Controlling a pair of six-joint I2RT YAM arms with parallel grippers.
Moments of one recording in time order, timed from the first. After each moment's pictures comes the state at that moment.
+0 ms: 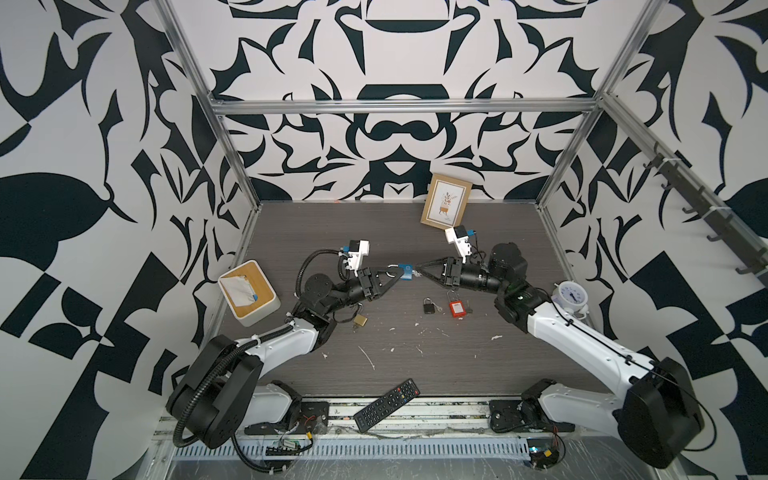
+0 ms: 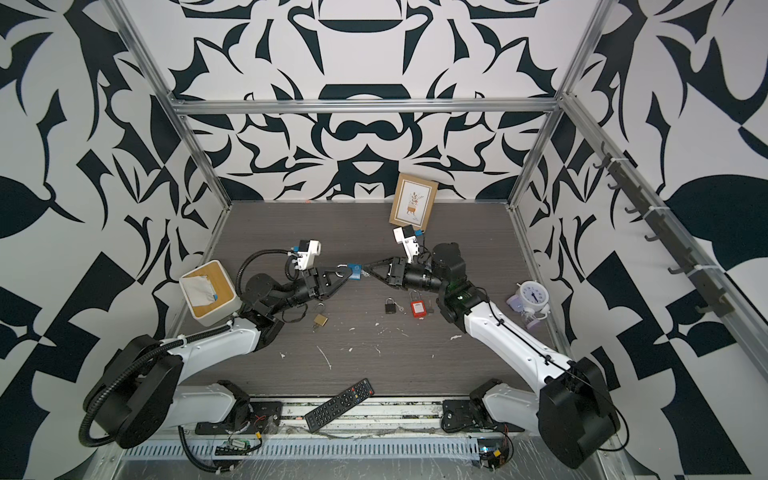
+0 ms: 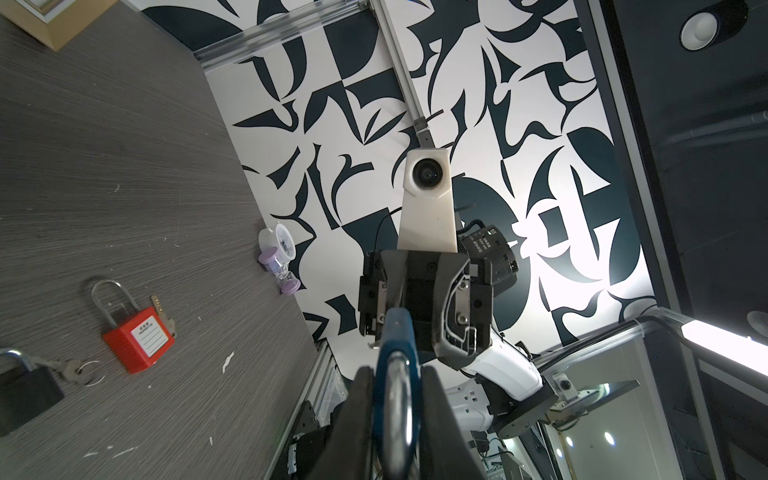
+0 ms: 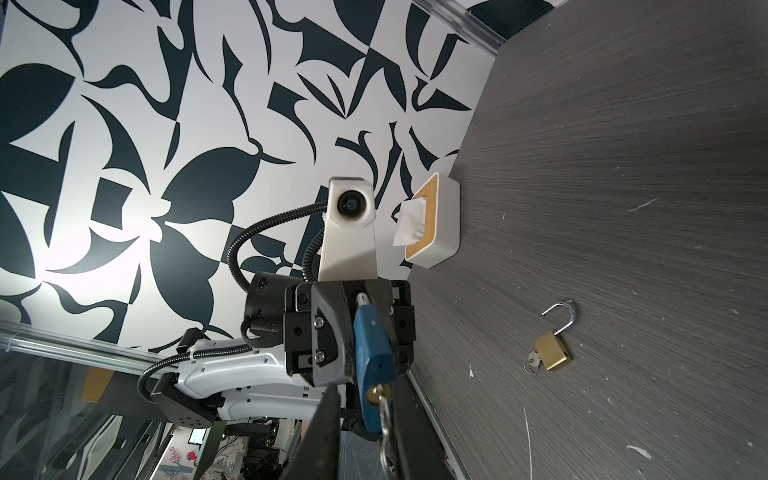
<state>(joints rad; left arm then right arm) -0.57 1.31 0.48 1.09 0.71 -1.38 0.50 1.18 0.76 0.32 -0.82 1.05</state>
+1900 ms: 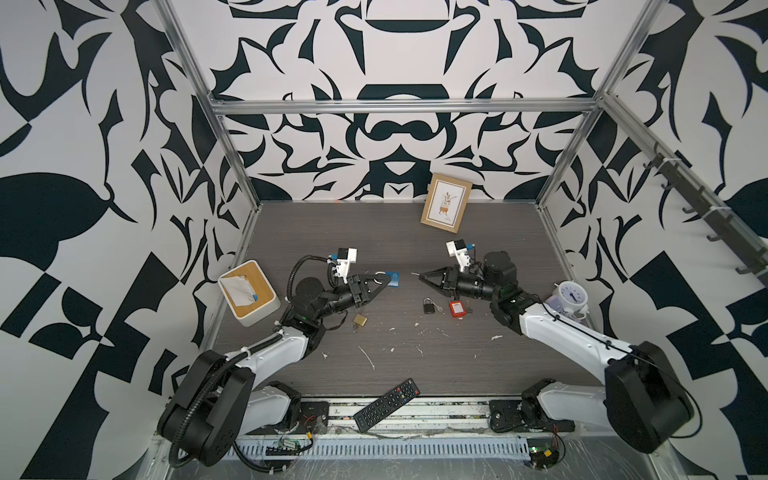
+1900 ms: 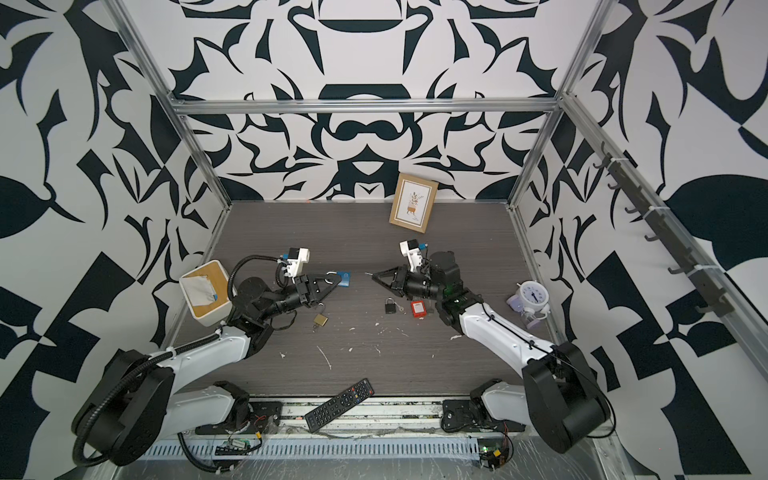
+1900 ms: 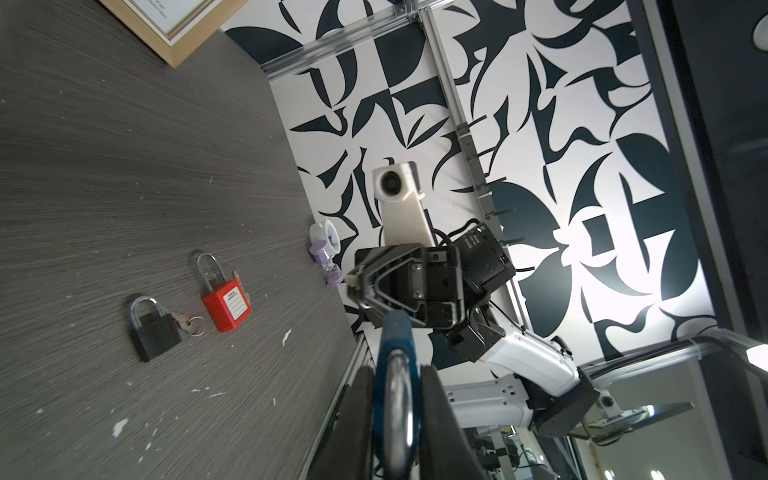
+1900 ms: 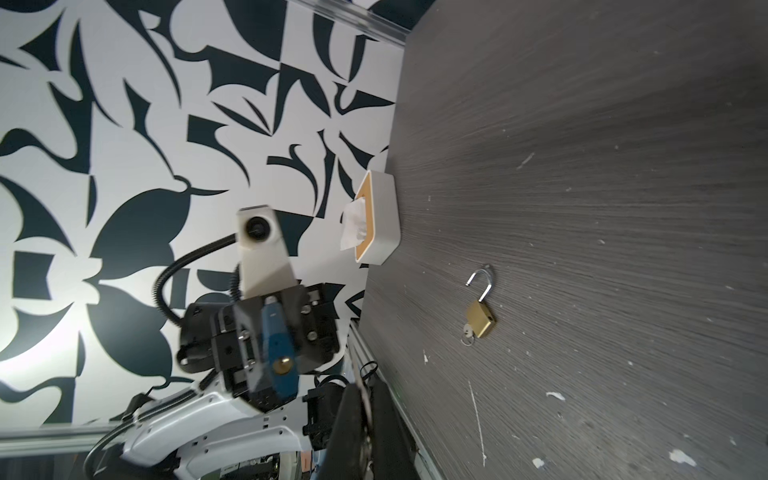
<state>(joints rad) -0.46 1.21 0.41 0.90 0.77 -1.26 0.45 1.29 0.64 0.32 -0.74 1.08</state>
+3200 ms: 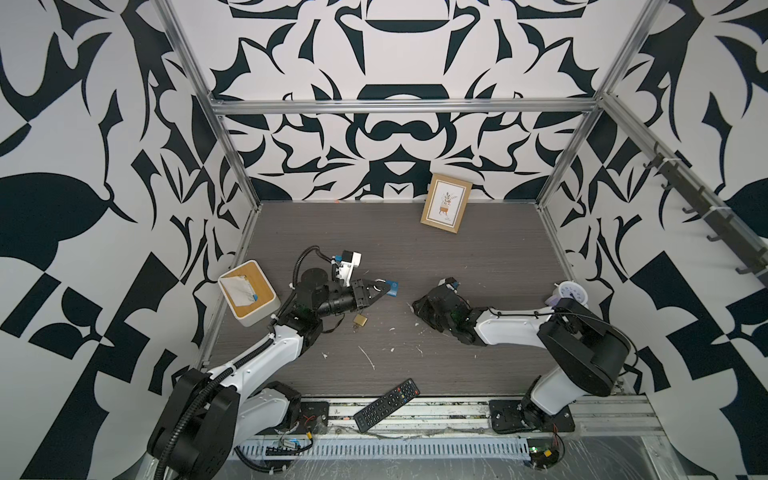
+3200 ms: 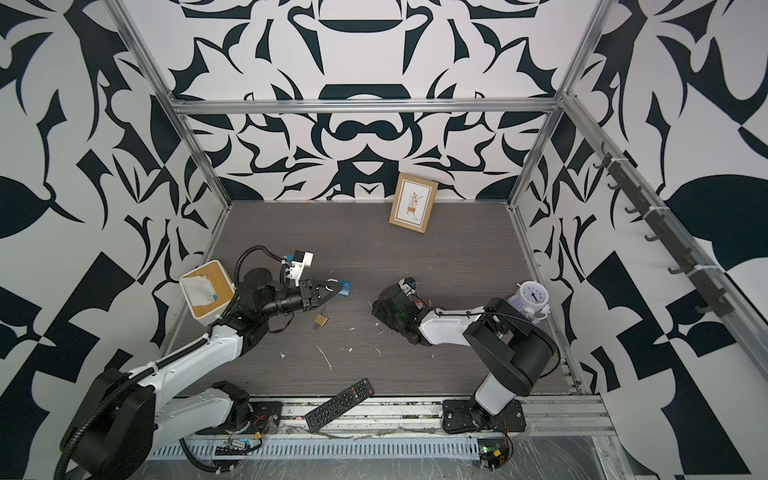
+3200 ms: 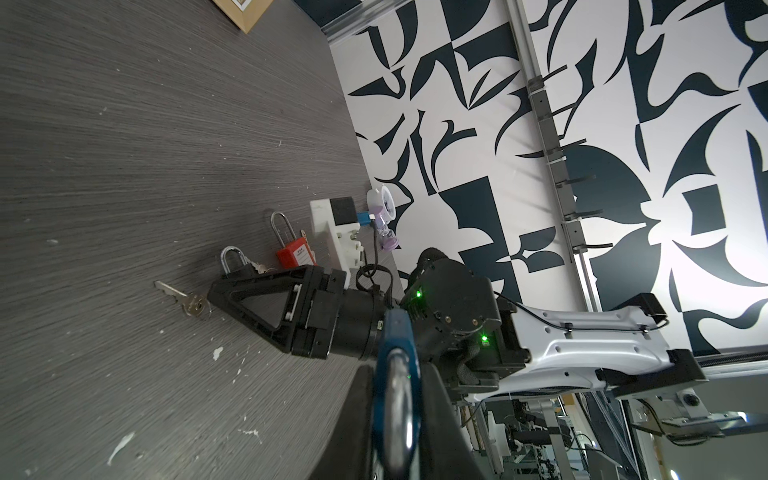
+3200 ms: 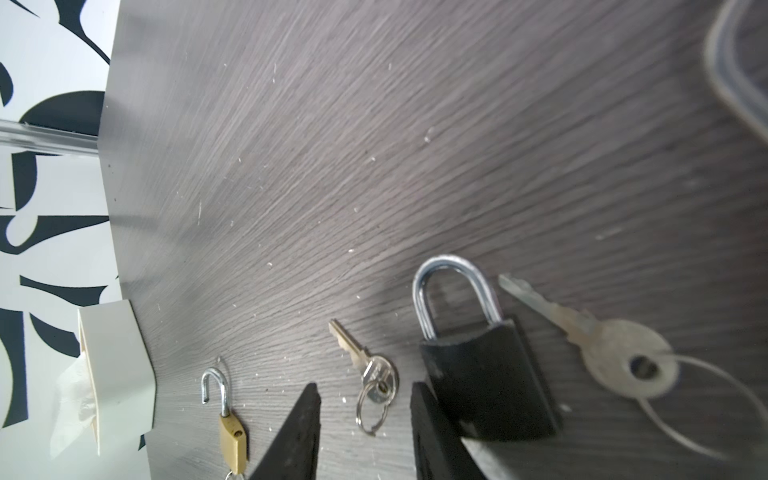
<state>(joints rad) -0.46 1.13 0.47 0.48 0.79 -1.03 0.78 1.59 0.62 0.20 0.09 1.29</state>
